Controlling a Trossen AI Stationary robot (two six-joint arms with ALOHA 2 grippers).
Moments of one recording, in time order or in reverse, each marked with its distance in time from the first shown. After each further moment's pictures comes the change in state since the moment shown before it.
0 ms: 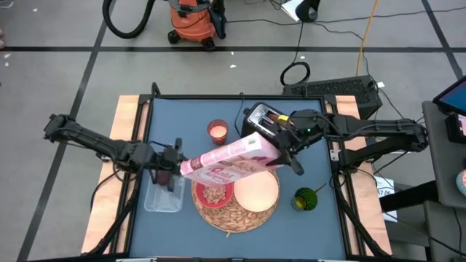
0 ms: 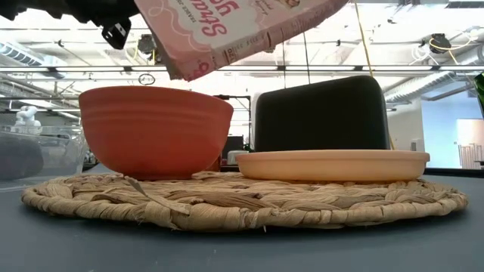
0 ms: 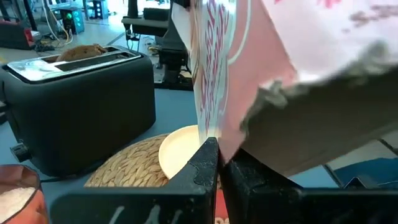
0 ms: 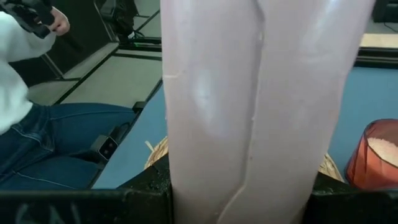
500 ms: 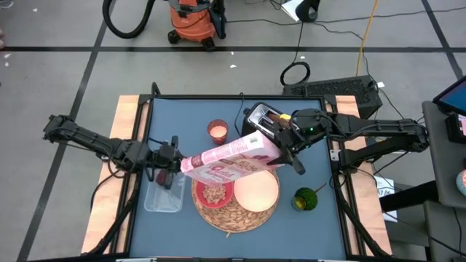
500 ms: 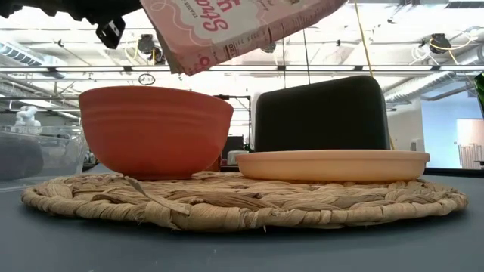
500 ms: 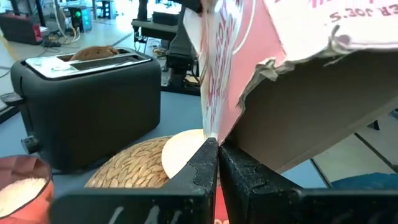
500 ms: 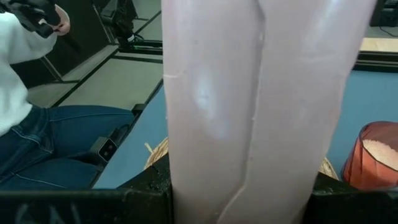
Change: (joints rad) left arm 0.000 -0.065 0.000 -0.055 -0.035 -0.058; right arm 0.000 -0.014 0.000 -0.001 0.004 0.001
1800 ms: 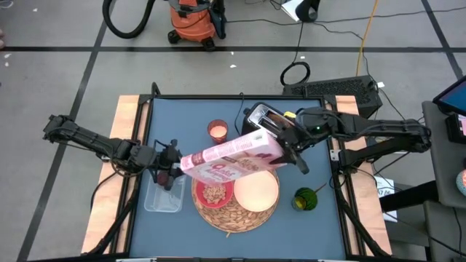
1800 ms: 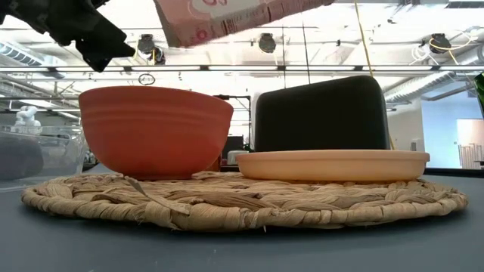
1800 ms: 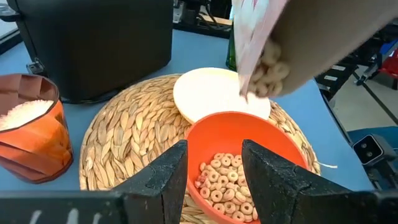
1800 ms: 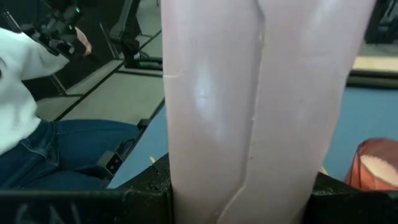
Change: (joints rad) left arm 0.000 0.000 0.000 -0.254 0.012 -0.095; right arm 0.000 -0.043 0.000 0.032 -0.004 0.026
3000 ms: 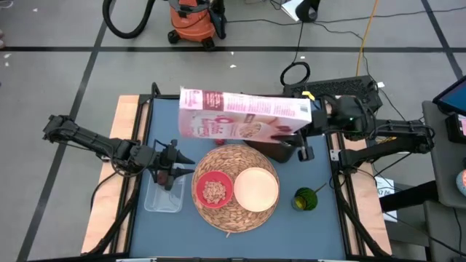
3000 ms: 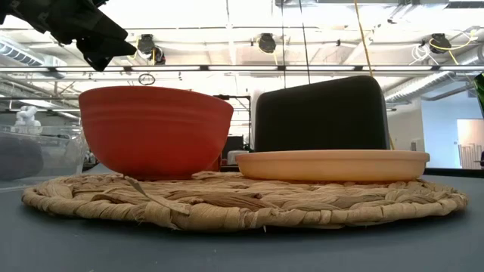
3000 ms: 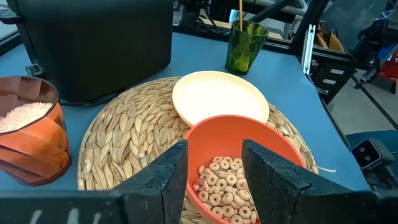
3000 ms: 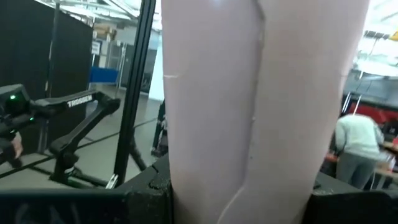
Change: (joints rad) left arm 0.000 0.003 0.000 0.015 -0.002 -0.005; right arm 0.000 -0.054 0.000 0.569 0.159 -0.146
